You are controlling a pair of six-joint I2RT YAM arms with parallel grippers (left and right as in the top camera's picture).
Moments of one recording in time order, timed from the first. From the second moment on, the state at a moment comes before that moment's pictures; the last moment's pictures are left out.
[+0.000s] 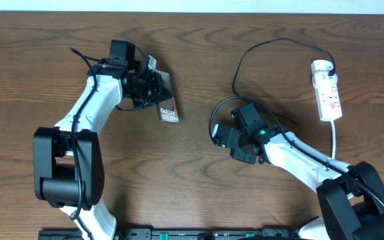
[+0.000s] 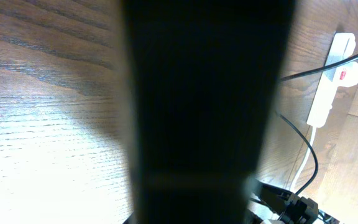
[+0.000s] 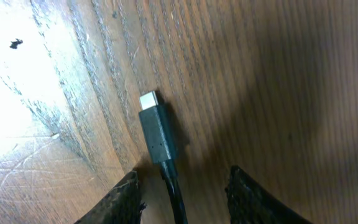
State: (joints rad) left arm -0.11 1.88 1.33 -0.68 0.64 -0.42; right arm 0.51 1.63 0.80 -0.45 -0.02 -0.78
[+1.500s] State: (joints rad) left arm -0.11 1.88 1.33 -0.64 0.65 -0.42; right arm 0.51 1.63 0.79 -0.39 -0.11 -0.75
